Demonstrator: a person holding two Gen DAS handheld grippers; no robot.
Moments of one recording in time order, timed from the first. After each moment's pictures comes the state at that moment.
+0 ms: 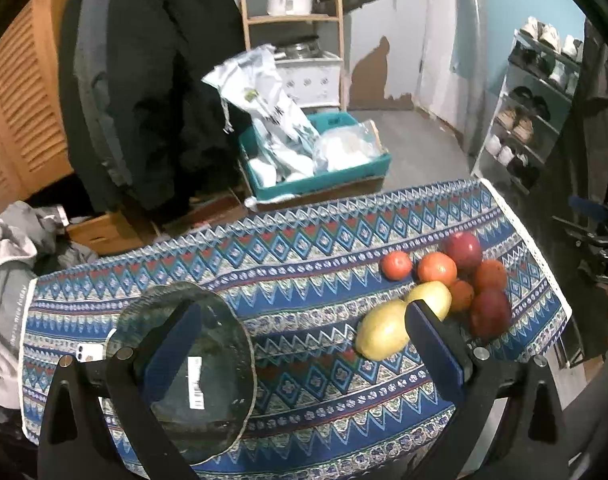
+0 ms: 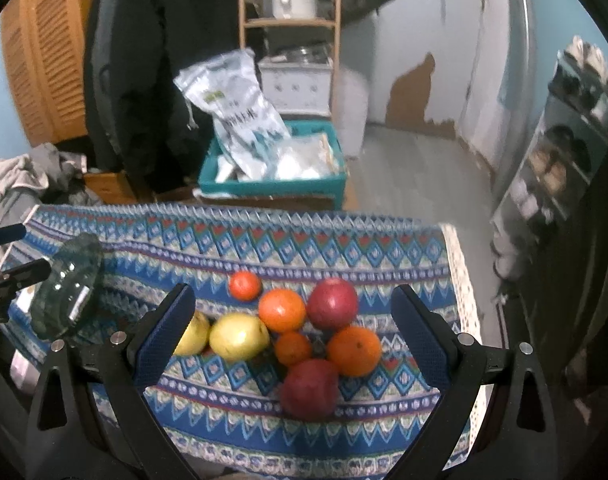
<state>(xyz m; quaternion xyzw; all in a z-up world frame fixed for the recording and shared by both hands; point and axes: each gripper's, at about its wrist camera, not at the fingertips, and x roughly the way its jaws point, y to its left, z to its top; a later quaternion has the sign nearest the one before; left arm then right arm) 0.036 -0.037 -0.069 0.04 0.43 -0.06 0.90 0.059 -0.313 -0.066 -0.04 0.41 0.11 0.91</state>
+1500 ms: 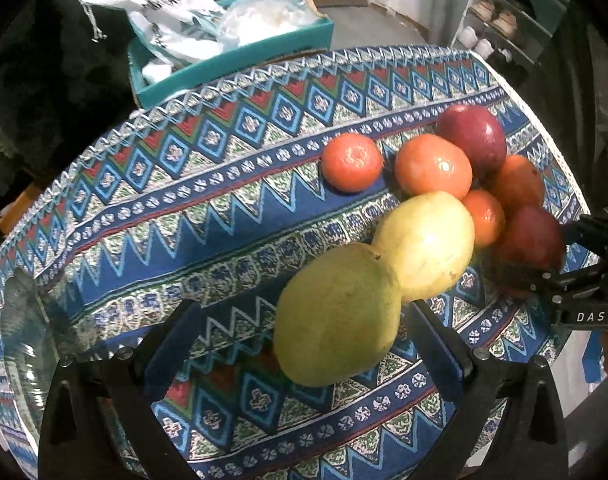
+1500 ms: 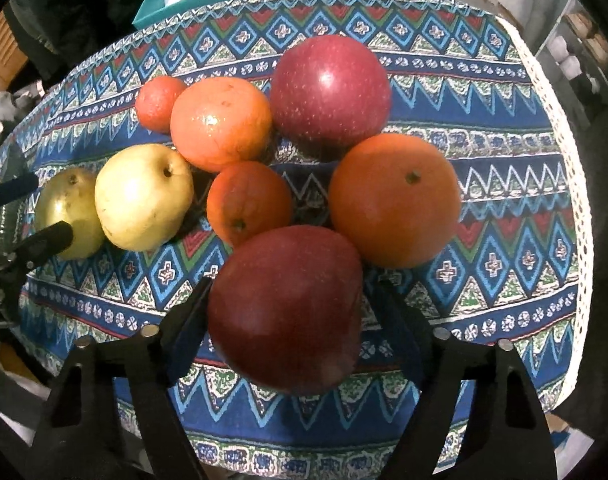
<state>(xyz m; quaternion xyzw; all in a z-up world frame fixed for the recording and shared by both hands) 0.108 -0.127 -0.226 0.09 0.57 -0.14 0.81 0.099 -0.334 -0.260 0.01 0.64 0.09 0.76</state>
